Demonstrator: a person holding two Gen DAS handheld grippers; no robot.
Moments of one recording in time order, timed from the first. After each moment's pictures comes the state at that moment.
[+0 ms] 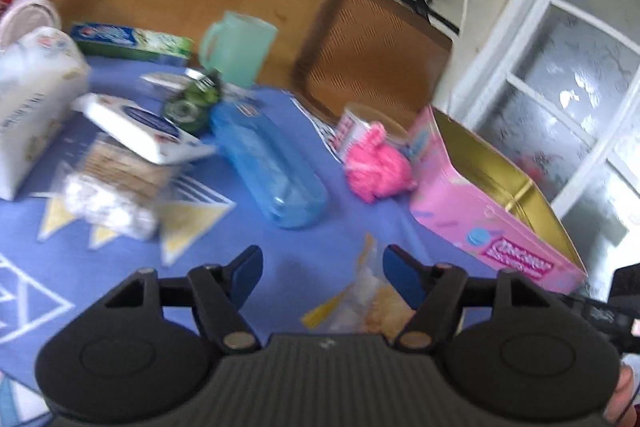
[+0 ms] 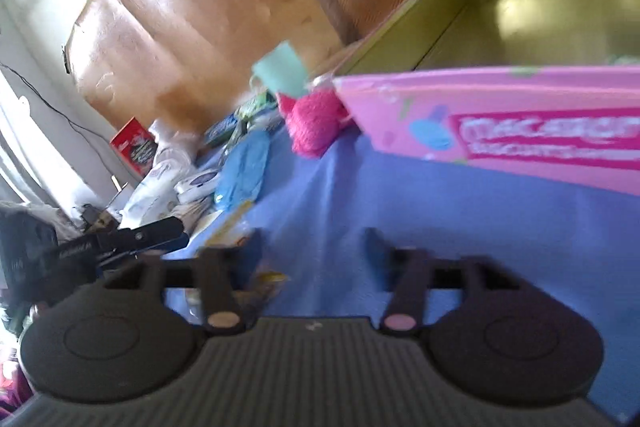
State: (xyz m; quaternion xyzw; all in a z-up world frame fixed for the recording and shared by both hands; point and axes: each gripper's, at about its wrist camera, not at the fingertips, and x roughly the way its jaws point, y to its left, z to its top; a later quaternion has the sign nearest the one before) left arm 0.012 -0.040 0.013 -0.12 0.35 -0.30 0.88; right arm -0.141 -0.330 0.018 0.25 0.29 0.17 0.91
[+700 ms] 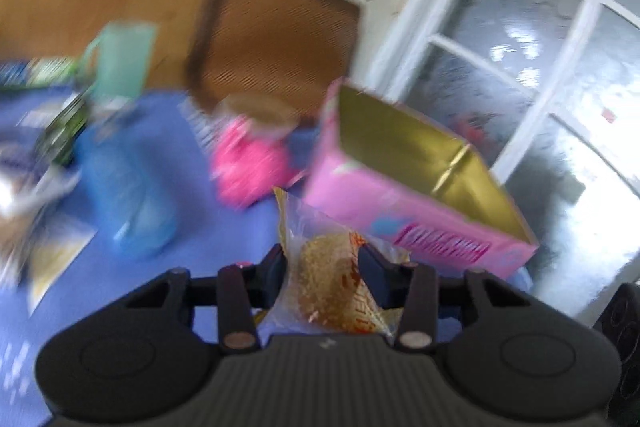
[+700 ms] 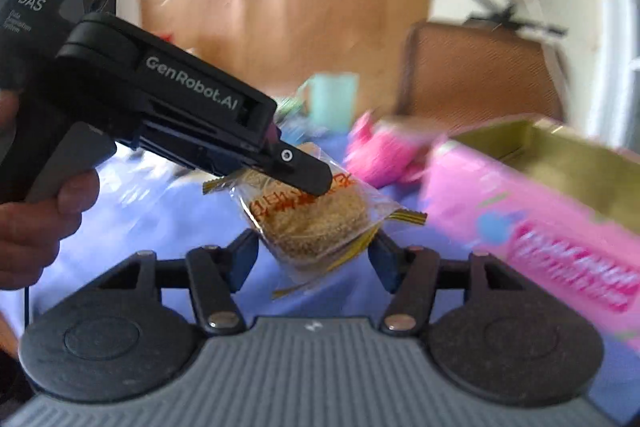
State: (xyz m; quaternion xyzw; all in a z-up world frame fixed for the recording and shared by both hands) left arm -0.001 -0.125 0.051 -0.06 0.33 -0.40 0.85; right arm -0.117 -0.234 0.031 -0.02 0.19 0.09 0.98
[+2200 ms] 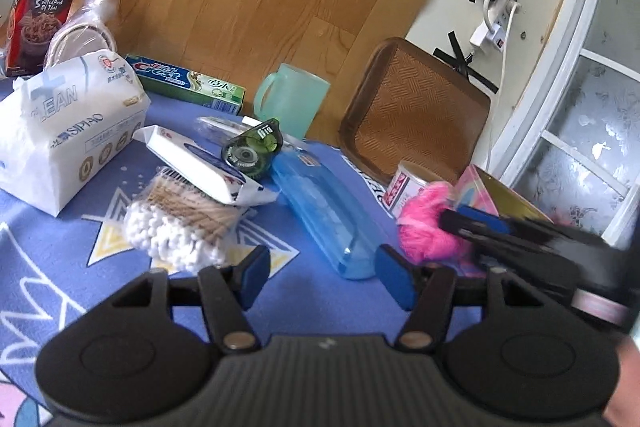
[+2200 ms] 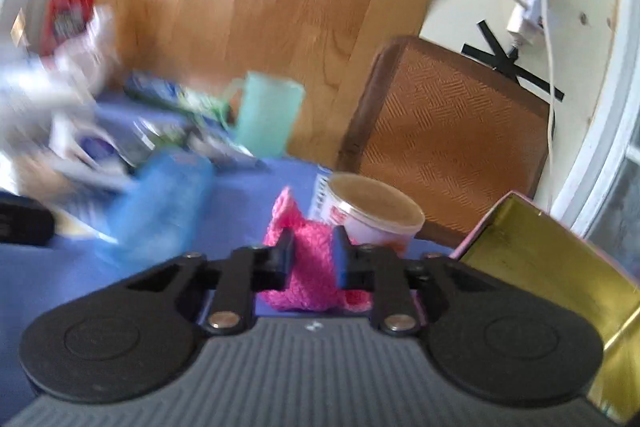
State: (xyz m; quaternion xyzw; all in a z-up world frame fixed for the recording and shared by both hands) left arm 0.021 -0.007 -0.002 -0.15 0.27 -0.24 0.92; right arm 0.001 -0.222 0.032 -0.09 0.20 0.03 0.97
